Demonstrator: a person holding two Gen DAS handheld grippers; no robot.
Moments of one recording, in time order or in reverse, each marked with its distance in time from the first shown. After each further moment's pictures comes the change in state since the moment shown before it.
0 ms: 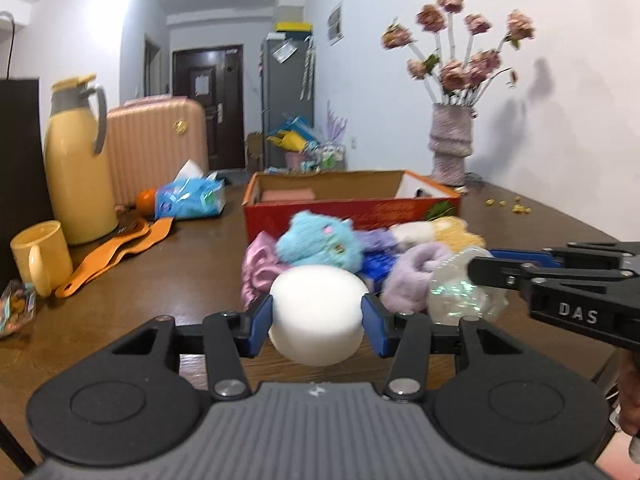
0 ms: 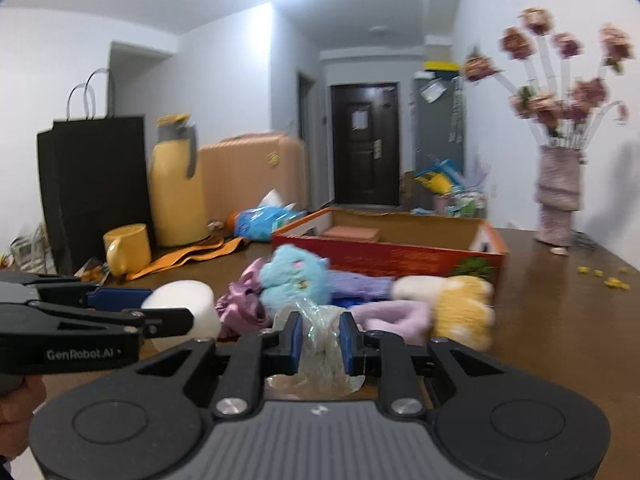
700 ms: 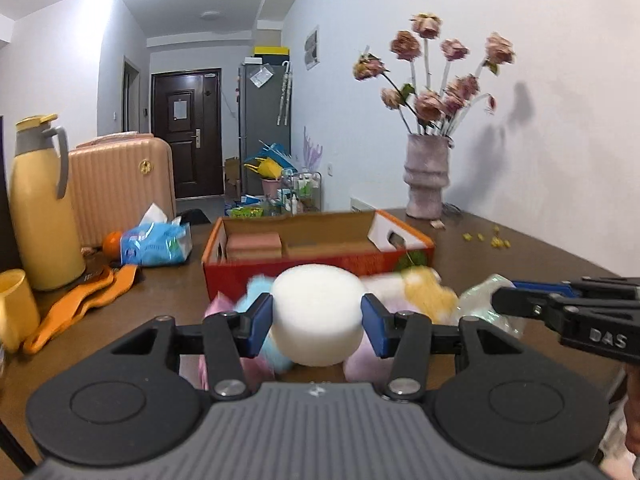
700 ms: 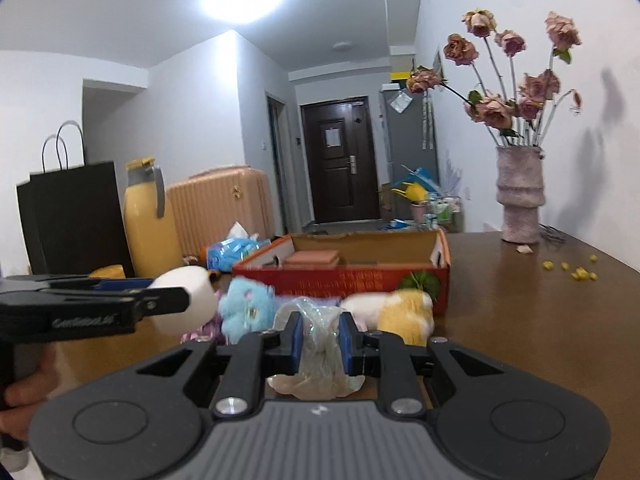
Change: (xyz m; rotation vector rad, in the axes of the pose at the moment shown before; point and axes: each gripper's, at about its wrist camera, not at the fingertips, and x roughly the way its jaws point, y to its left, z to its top) left arm 0.037 -0.016 0.054 0.007 -0.070 -0.061; right arm -0.011 -0.057 0.019 0.093 -0.056 -0.012
